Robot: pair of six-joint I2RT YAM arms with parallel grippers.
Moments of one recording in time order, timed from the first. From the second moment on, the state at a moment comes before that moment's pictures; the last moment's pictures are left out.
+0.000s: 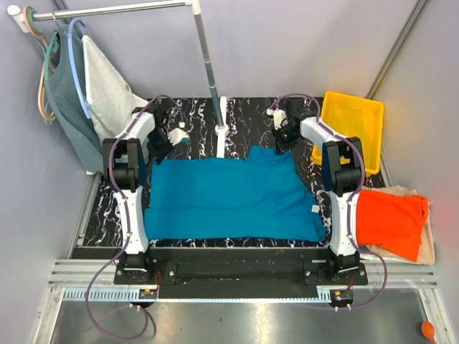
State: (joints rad) left arm -0.01 2.29 1.89 -1.13 0.10 0.99; right arm 0.22 2.26 1.78 -0.65 -0.29 -0.27
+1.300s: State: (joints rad) left arm -0.19 1.71 1.37 -1.13 -0.08 0.66; right arm 0.31 1.53 1.23 -0.82 -0.24 -0.34
